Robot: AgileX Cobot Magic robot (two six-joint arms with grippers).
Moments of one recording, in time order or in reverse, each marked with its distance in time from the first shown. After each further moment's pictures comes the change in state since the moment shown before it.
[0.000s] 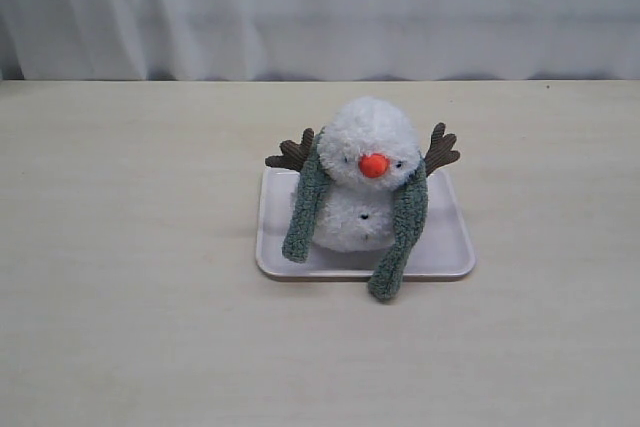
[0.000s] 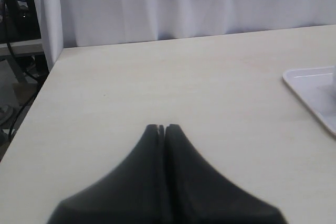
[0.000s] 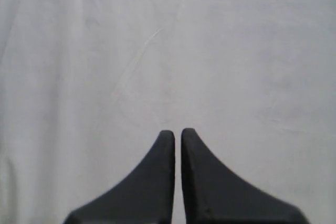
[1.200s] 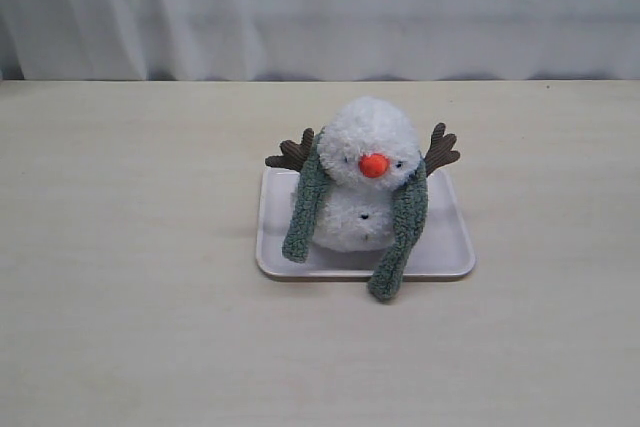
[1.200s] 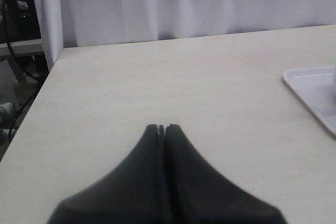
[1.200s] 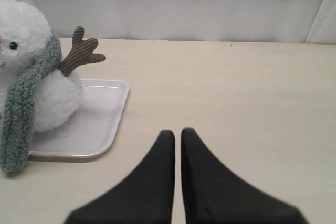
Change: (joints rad) left arm 0.000 0.000 0.000 0.000 0.000 0.000; right arm -0.103 0.000 0.000 -0.101 0.745 0.080
